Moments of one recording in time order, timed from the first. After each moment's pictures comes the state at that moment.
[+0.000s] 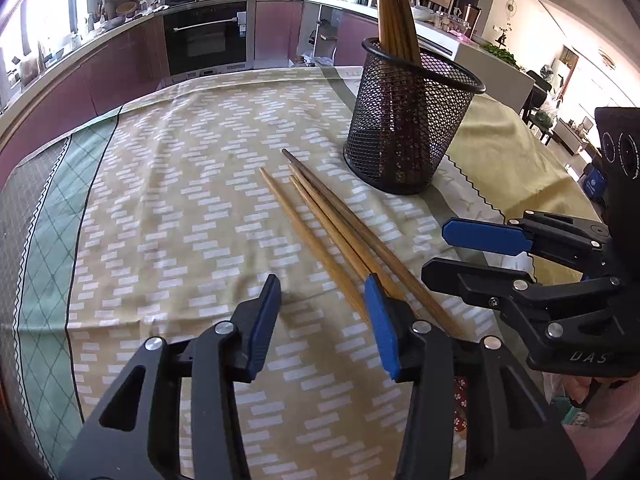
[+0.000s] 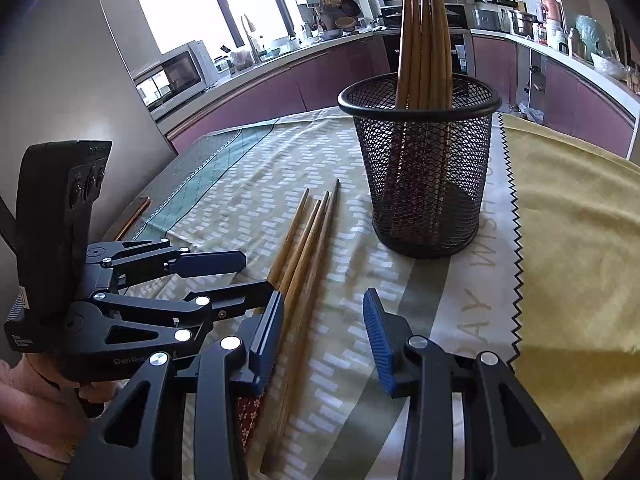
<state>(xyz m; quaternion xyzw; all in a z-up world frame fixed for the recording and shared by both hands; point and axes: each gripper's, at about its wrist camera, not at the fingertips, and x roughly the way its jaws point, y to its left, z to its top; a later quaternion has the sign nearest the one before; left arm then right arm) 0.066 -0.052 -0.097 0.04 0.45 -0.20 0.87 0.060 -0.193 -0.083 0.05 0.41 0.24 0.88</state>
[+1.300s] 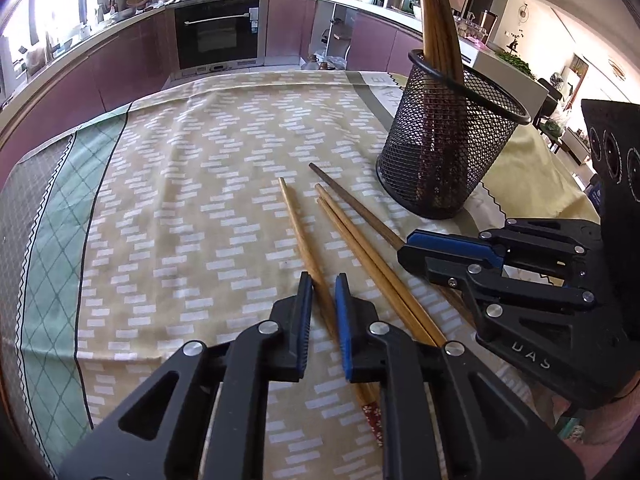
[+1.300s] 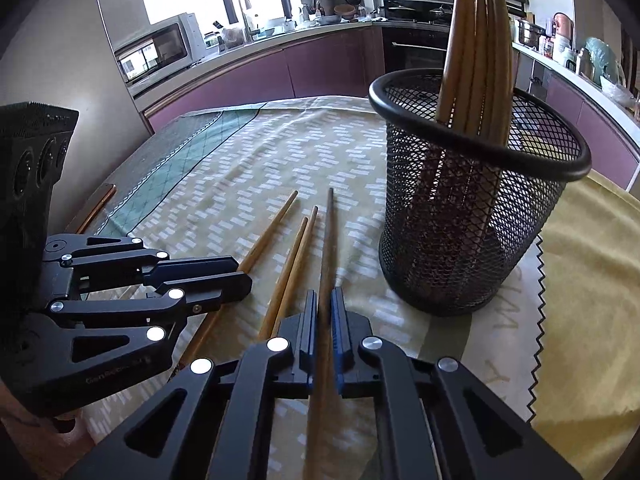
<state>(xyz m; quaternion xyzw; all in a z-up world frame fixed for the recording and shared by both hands) 0.094 -0.036 -0.099 0.02 0.46 -0.19 0.87 0.096 -0.163 -0.089 0.00 0.43 0.21 0.88</state>
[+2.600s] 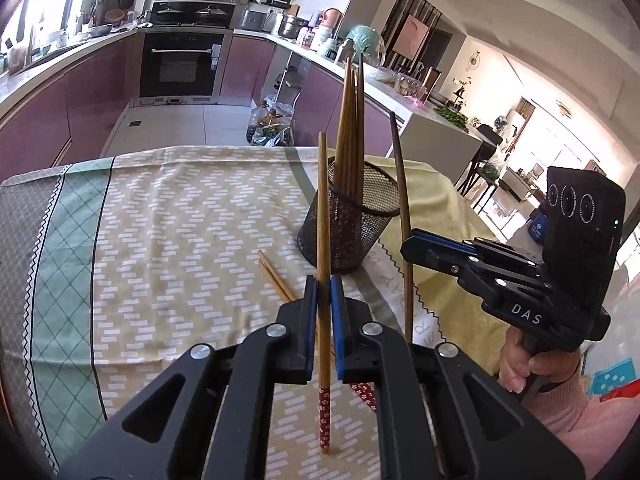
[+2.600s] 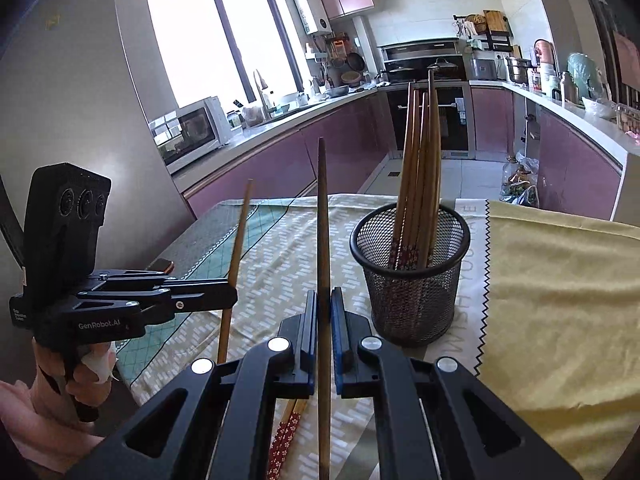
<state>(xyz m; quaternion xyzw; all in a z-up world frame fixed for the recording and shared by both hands) 0.051 -0.012 -0.007 -0.06 0.38 -0.29 0.88 0.050 -0.221 -0.009 0.08 0.31 0.25 0.91</state>
